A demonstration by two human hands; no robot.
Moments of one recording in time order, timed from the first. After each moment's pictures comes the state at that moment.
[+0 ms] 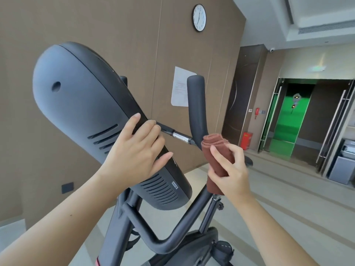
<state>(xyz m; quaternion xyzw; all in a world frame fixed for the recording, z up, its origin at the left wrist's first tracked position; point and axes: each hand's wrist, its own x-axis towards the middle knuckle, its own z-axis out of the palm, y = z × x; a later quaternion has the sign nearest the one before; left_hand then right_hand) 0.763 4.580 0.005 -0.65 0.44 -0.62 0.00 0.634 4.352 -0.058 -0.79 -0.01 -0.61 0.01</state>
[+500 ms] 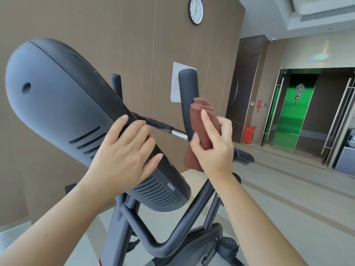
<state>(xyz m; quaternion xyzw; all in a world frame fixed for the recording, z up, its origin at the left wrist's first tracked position) 0.763 4.581 0.004 -0.66 0.45 -0.60 0.00 0.677 4.379 -0.014 -0.71 -0.01 -0.71 0.06</state>
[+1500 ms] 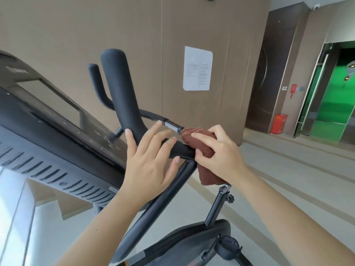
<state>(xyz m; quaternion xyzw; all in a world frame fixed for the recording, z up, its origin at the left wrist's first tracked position) 0.697 4.412 -0.035 -0.71 0.44 -0.52 -0.20 0.623 4.232 -0.025 -0.90 0.03 -0.43 0.11</state>
